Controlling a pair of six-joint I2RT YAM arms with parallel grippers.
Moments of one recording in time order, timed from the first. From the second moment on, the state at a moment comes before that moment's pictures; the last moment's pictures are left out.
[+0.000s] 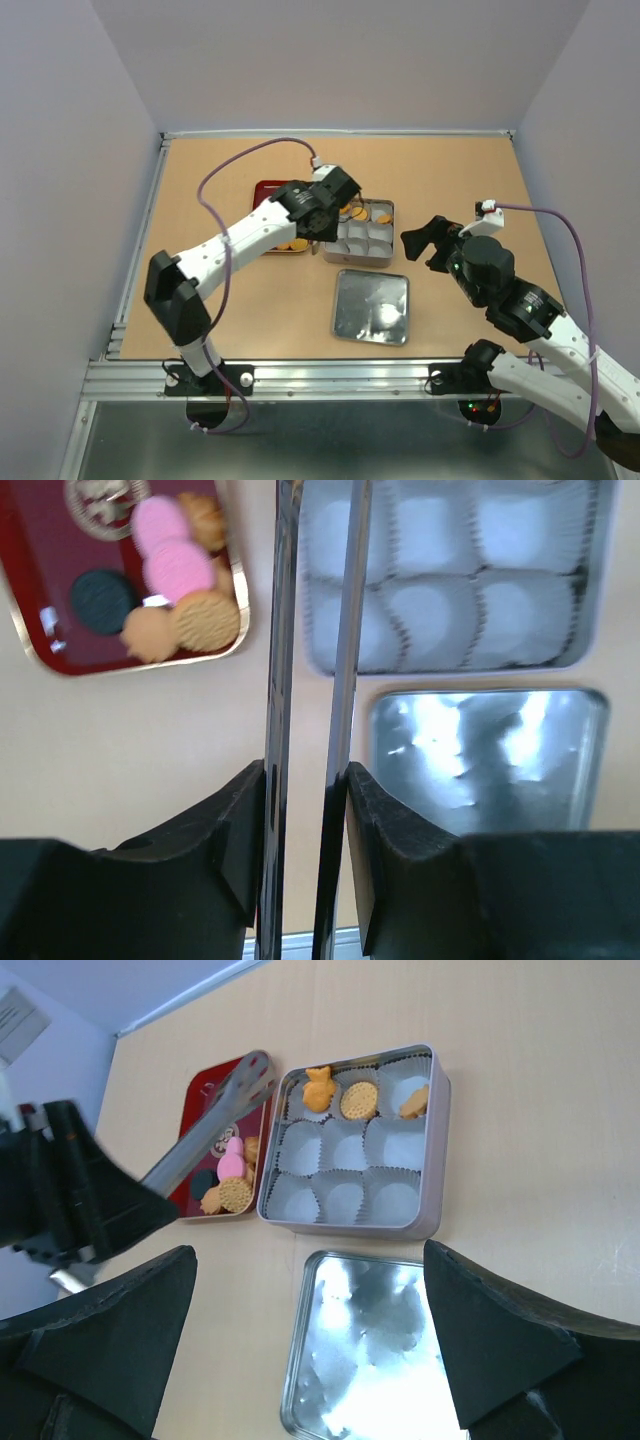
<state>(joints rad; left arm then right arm) -0.89 1.74 1.68 -1.02 -0.39 -0.62 0.77 0.66 0.81 -0.46 0.50 0.74</state>
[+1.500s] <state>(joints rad) -0.69 1.41 1.24 -0.96 -0.29 -0.62 0.77 0.67 0.80 -0.46 0.49 0.77</state>
